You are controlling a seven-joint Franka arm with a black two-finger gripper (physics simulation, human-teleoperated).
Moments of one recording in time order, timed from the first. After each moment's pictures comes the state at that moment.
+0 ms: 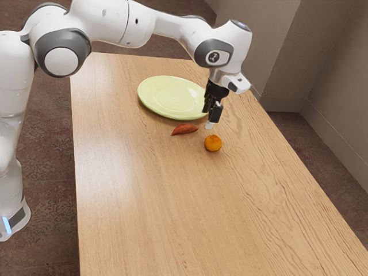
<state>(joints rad) -0.09 0.22 0.20 -1.58 -0.04 1.77 0.32</state>
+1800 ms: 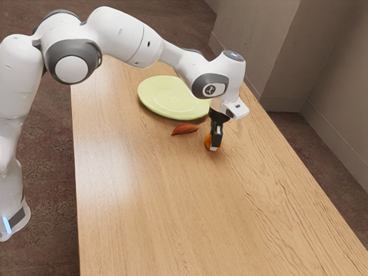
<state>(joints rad) -0.10 0.31 0.19 -1.72 -0.10 2.10 0.44</state>
